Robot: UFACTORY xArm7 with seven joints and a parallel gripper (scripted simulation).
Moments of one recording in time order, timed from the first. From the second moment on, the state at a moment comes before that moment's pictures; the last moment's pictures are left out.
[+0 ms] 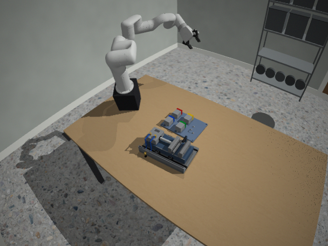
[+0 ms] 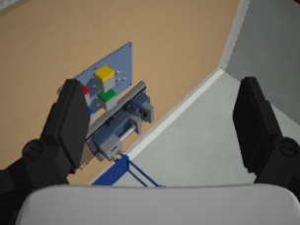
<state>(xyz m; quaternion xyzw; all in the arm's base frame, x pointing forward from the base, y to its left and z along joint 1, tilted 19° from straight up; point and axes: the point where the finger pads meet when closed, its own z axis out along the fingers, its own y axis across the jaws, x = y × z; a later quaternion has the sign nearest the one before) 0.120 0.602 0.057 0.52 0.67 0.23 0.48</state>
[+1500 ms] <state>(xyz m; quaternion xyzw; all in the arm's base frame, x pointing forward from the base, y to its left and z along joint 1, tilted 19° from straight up) 0.120 0.602 0.057 0.52 0.67 0.23 0.48</state>
